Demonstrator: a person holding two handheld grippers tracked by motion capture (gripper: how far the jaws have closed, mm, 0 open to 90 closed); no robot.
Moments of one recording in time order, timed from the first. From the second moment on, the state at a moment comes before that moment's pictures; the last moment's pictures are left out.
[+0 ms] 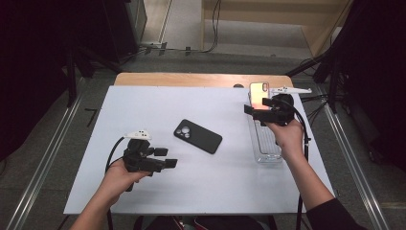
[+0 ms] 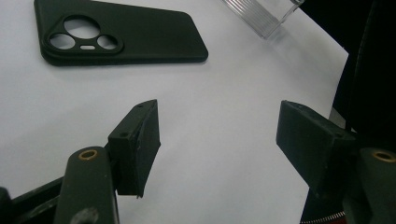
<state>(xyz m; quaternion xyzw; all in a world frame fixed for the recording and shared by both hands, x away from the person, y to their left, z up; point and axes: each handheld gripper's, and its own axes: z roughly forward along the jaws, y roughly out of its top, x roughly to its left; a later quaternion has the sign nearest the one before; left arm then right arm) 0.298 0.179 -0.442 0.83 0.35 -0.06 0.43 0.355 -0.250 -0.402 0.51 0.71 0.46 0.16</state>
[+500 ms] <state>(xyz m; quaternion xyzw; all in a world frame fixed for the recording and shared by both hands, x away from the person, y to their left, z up) 0.301 0.178 -0.440 0.83 0.35 -0.07 0.44 0.324 -0.241 -0.408 0.48 0.73 0.46 0.13</state>
